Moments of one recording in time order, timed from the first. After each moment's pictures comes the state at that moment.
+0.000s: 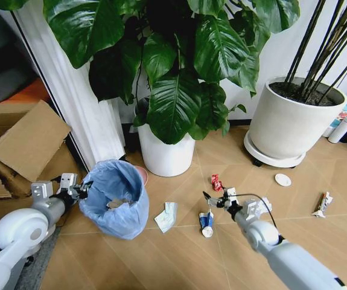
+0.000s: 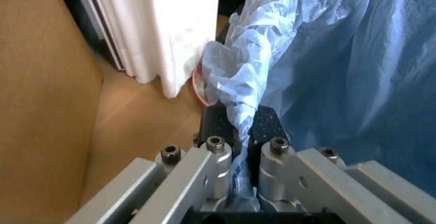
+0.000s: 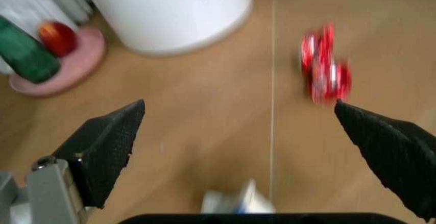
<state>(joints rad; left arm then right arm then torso) 1.37 -0.58 -0.52 -1.99 -1.10 0.44 -0.25 -1.05 1.00 -0.01 1.43 0.82 -0.04 0.09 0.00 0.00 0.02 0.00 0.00</state>
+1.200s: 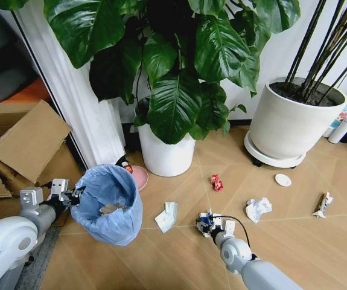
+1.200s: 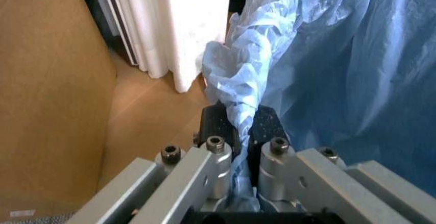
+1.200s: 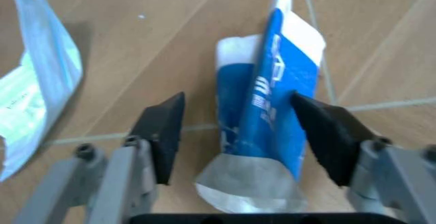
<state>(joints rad) 1.46 -0.58 -0.60 -2.02 -1.10 0.44 -0.25 -1.01 1.12 -0.12 1.31 0.94 -0.18 0.29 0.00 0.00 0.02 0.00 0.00</state>
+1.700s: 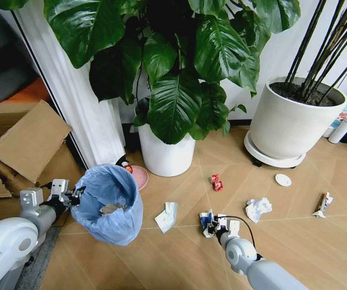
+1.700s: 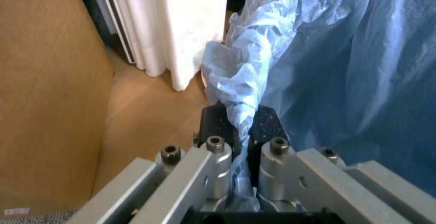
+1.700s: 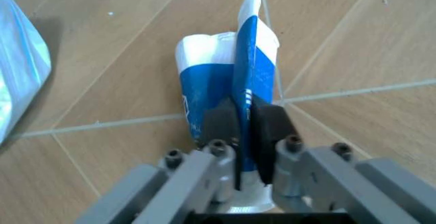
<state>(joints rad) 1.46 -0.59 -0.60 -2.03 -1.09 0.43 -0.25 -1.05 1.08 -0.11 1.36 0.94 -0.20 0.32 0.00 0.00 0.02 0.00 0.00</state>
